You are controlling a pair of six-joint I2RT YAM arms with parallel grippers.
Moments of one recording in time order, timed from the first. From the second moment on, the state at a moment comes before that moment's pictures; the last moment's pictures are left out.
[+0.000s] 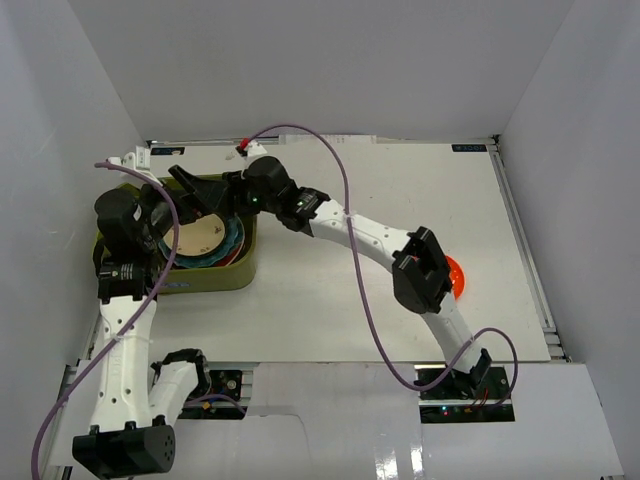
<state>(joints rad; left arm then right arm) 0.10 0.86 1.02 -0.25 0.48 -0.58 0.99 2.25 2.08 -0.15 -0.05 0.53</state>
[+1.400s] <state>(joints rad) -1.01 2.32 1.71 -0.10 0.06 -0.70 0.45 0.42 0.78 -0.31 -0.08 0.46</state>
